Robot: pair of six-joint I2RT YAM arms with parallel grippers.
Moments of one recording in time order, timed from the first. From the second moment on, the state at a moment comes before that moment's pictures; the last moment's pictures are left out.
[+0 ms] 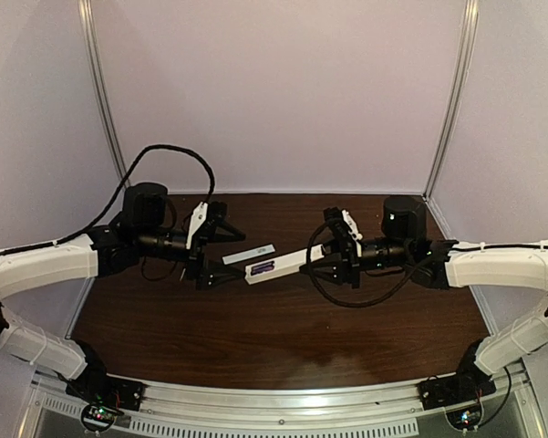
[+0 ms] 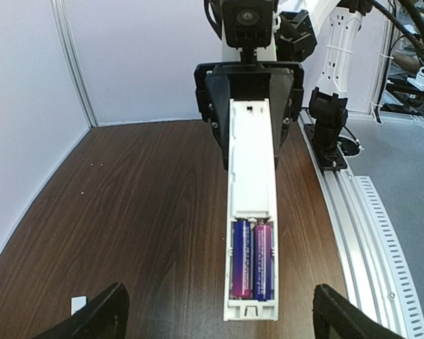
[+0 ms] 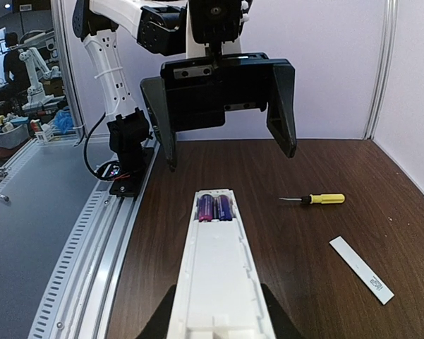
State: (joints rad) left arm -0.70 1.25 0.84 0.04 0.75 0.35; right arm 0.76 1.34 0.77 0.37 -0.78 -0.14
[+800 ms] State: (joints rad) left arm -0.75 1.31 0.84 0.06 0.77 0.36; right arm 0.82 1.43 0.83 0.45 -0.80 -0.09
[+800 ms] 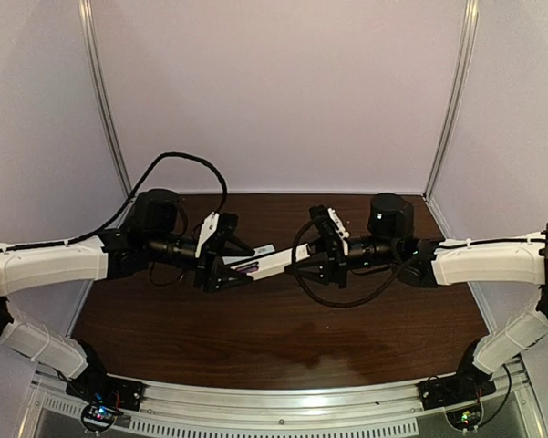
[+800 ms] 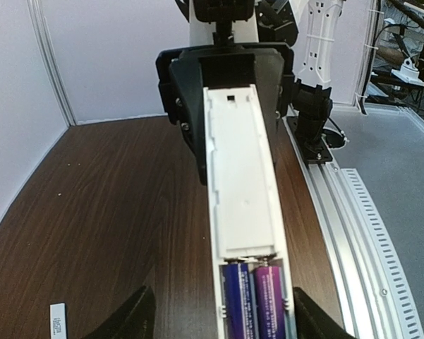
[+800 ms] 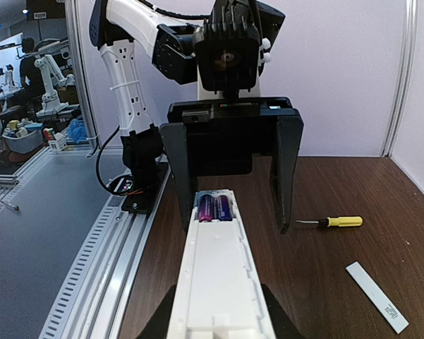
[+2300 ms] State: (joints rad) left arm -0.75 1.17 0.77 0.04 0.45 0.55; right arm 0.85 1.34 0.72 0.42 -0.51 0.27
